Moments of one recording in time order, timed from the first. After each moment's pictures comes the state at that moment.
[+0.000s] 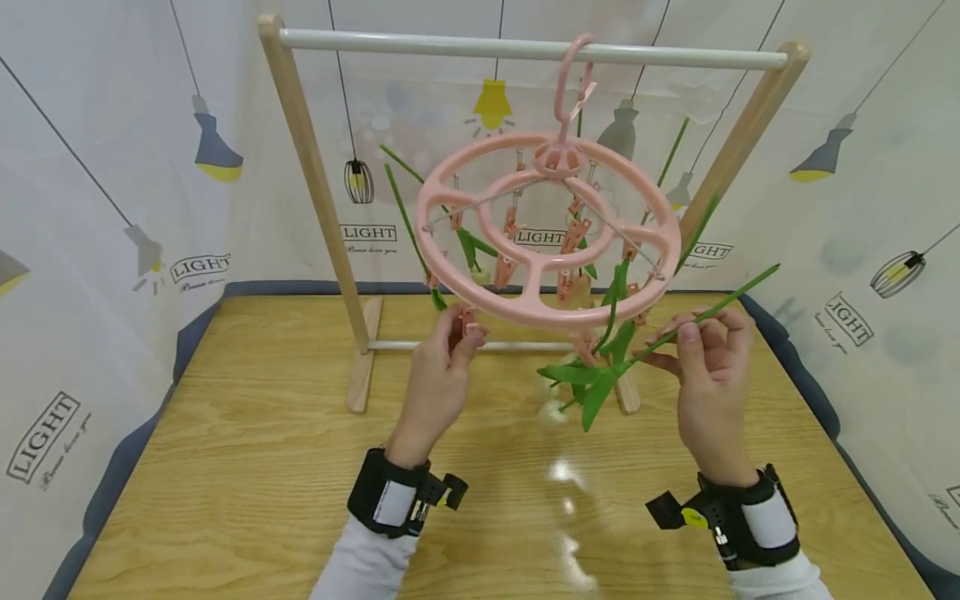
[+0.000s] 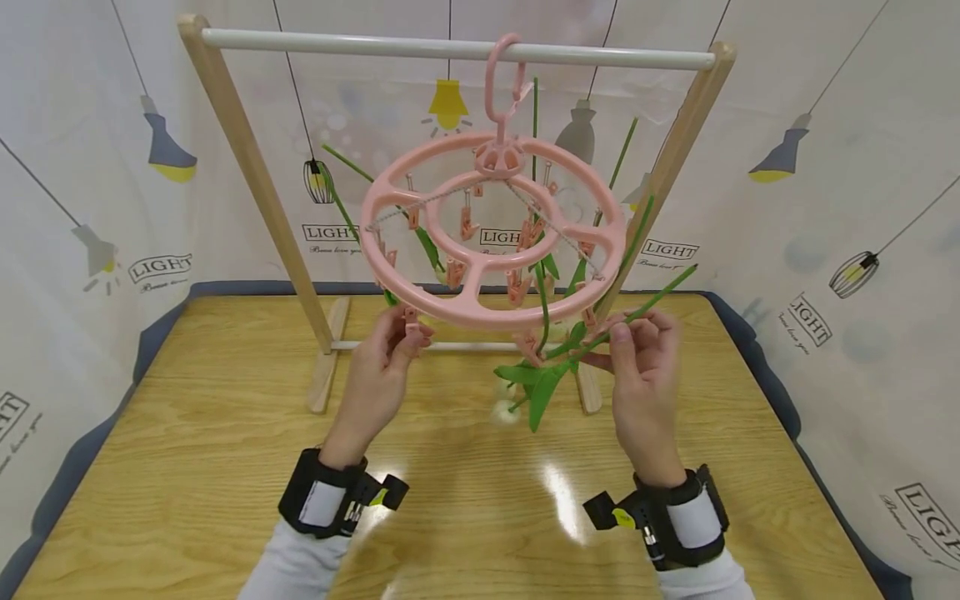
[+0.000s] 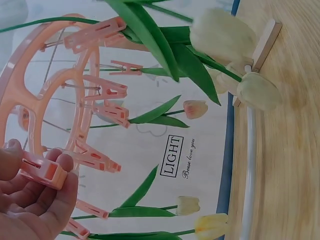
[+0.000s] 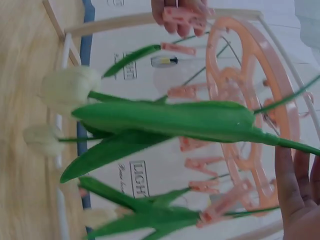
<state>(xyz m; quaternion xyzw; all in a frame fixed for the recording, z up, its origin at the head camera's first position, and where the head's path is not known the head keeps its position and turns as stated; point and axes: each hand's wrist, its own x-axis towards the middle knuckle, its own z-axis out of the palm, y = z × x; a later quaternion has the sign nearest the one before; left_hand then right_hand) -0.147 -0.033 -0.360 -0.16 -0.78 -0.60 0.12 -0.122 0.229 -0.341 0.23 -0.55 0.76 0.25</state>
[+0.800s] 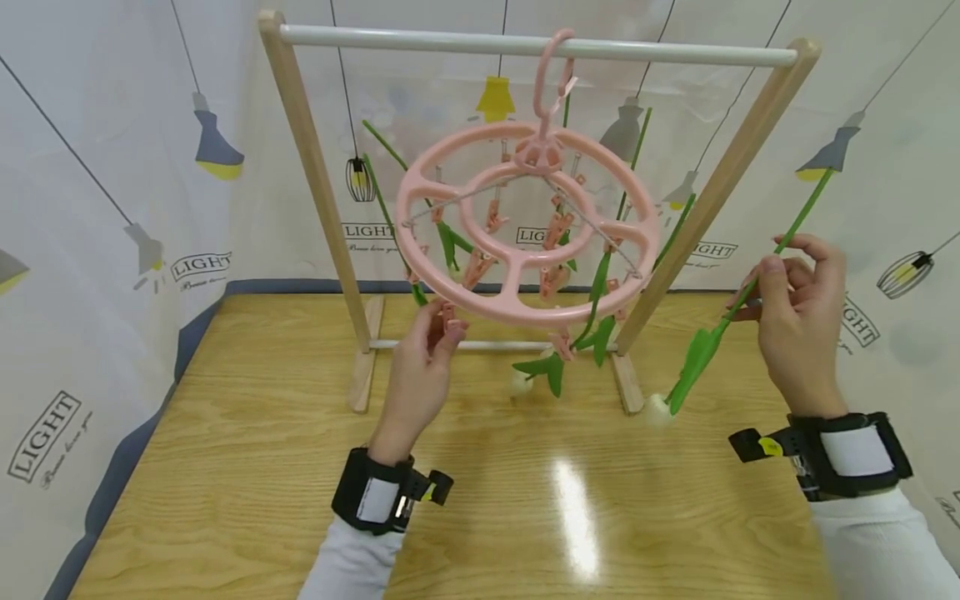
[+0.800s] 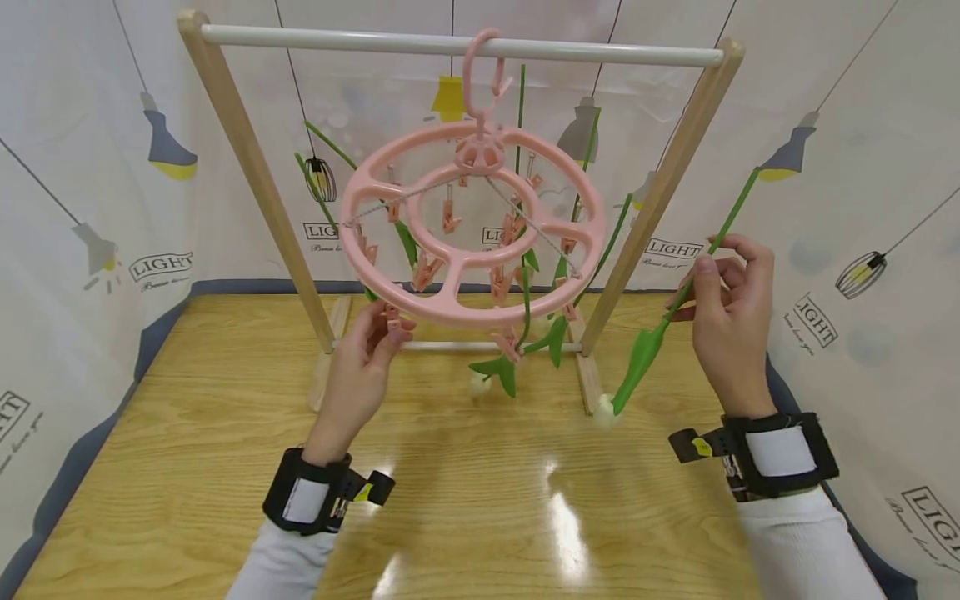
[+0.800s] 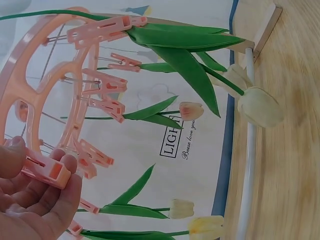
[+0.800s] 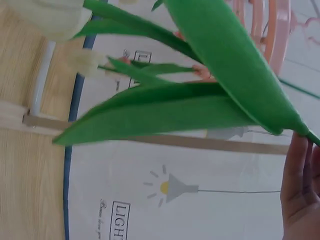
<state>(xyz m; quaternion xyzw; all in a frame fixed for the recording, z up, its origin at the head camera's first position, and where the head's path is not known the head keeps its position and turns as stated) -0.154 -0.053 -0.365 -0.14 -0.77 -0.61 0.13 -0.166 0.309 -0.303 0.15 -0.68 0.65 0.29</state>
